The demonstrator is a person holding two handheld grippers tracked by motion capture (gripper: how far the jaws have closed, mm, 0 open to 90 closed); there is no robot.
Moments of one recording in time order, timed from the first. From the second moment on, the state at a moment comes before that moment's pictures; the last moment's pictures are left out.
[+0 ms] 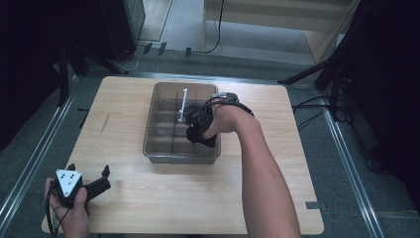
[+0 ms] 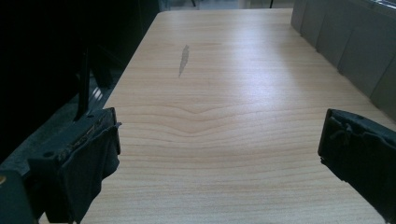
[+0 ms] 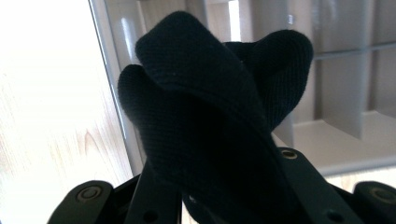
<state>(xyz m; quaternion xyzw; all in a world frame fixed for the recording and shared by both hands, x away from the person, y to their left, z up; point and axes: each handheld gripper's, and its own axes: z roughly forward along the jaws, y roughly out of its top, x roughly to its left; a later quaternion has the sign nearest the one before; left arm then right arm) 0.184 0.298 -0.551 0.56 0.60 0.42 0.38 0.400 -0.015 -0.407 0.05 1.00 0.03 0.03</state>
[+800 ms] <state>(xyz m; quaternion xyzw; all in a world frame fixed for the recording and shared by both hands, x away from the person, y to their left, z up) 0.184 0.298 -0.551 0.56 0.61 0.42 0.38 0.404 -0.027 -0.443 0.08 1.00 0.03 -0.01</state>
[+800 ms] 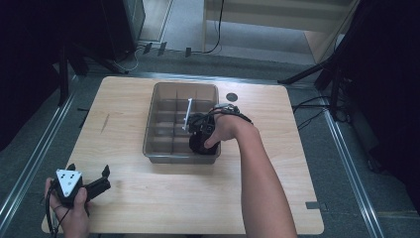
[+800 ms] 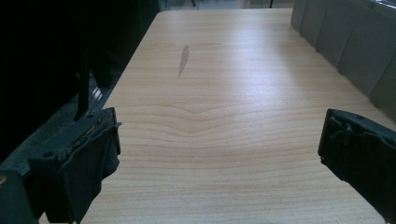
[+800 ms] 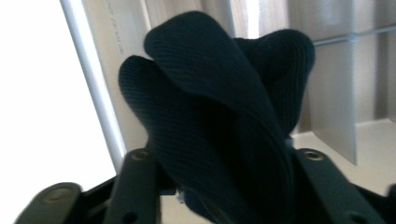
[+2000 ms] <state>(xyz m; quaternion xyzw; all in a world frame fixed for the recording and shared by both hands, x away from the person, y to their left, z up) 0.184 0.298 -0.551 0.56 0.60 0.42 0.38 0.406 -0.032 -0.467 0.12 0.99 0.02 -0.02</state>
